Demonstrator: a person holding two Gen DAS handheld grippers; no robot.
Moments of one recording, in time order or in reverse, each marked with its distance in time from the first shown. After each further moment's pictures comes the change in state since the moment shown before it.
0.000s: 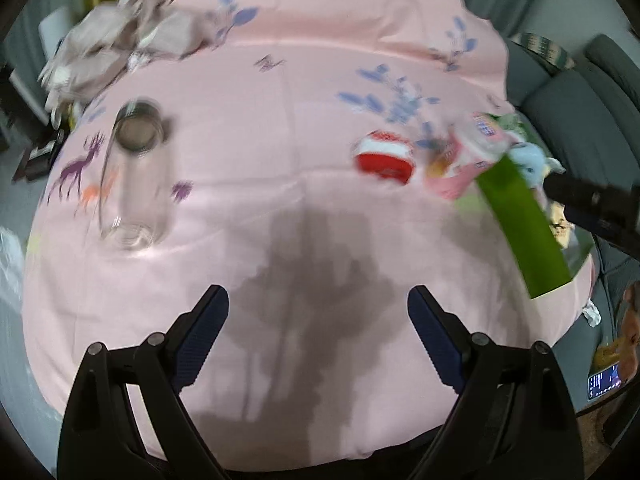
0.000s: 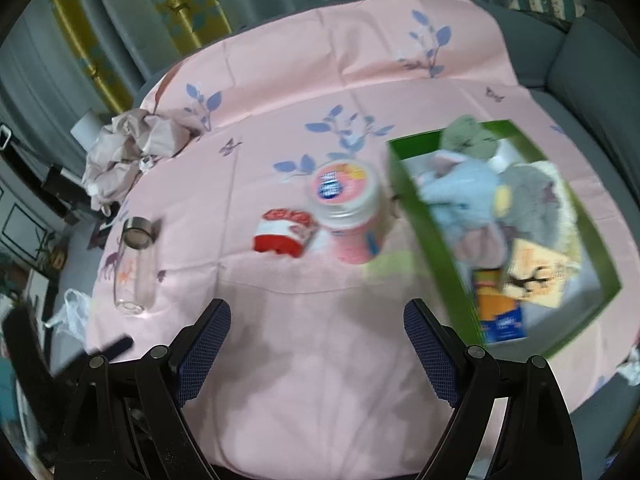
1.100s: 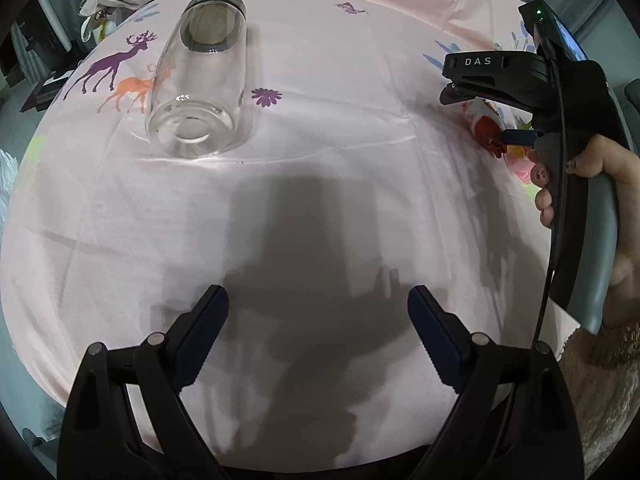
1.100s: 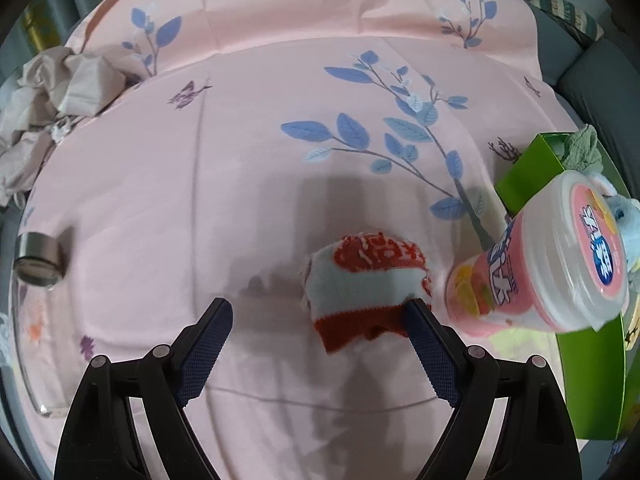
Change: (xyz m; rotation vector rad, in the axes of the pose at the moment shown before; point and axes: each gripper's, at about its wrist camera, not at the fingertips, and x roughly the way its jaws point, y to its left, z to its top) left arm 0.033 0.076 -0.033 -0.150 0.096 0.001; right arm 0.177 0.086 0.045 -0.010 0.130 -0.280
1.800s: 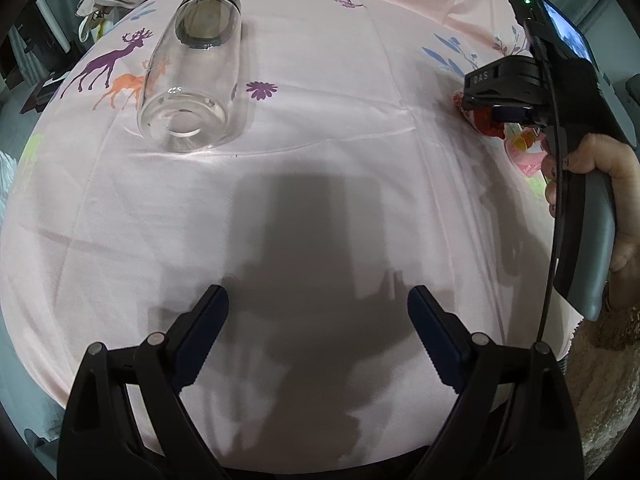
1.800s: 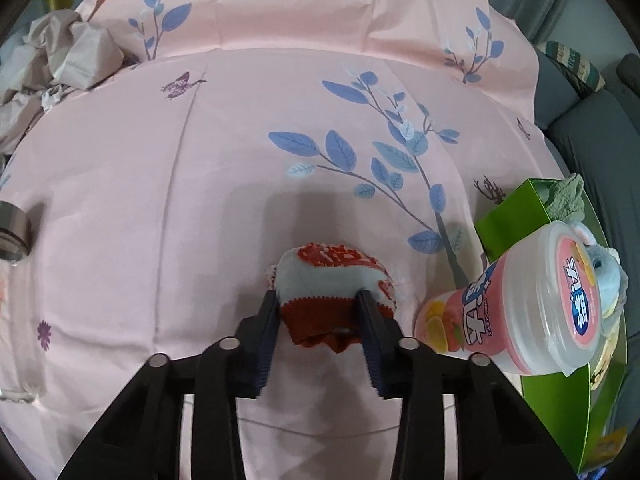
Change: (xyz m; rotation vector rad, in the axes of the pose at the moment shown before) left arm 0.010 -0.002 0.004 0.009 0.009 0.004; right arm 0.000 0.006 0.004 -0.140 -0.054 -0.115
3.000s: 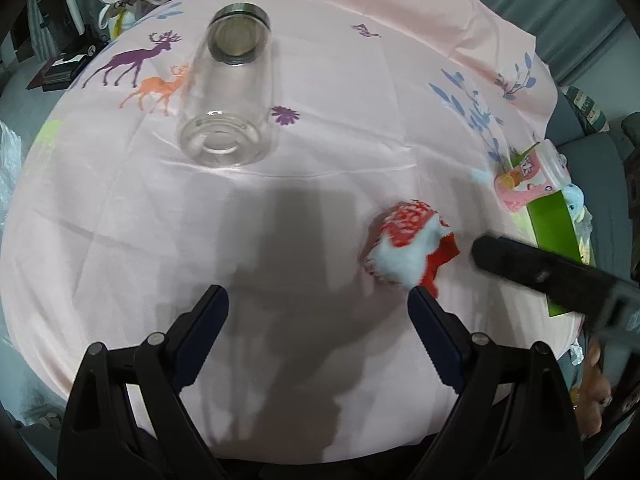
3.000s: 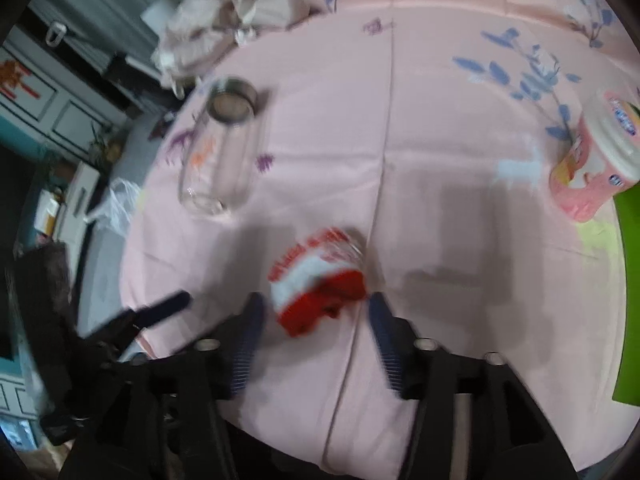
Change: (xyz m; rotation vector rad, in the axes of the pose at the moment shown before) left arm -0.030 0.018 0.000 -0.088 -0.056 -0.059; right arm -0.090 0.011 -0.100 -0.144 0.130 0.631
